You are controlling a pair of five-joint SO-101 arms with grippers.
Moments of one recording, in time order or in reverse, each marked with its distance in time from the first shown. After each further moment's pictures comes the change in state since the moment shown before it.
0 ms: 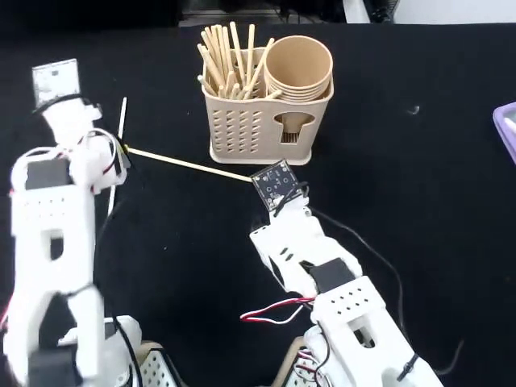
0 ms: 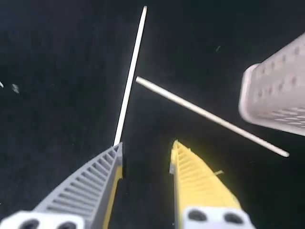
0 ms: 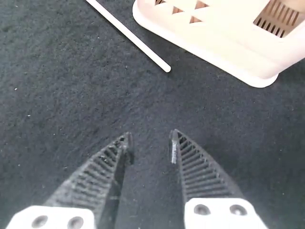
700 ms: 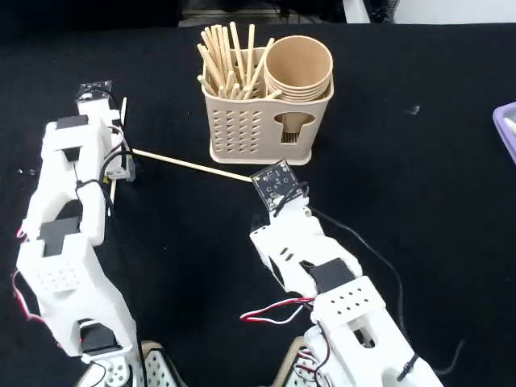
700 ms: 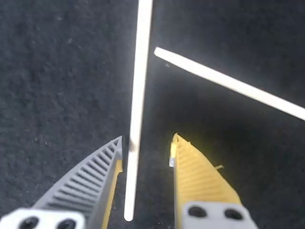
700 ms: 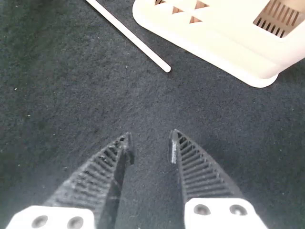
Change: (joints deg) left arm -3.5 51.3 -24.6 -2.2 -9.4; right arm 0.0 0.0 0.0 0.0 0.0
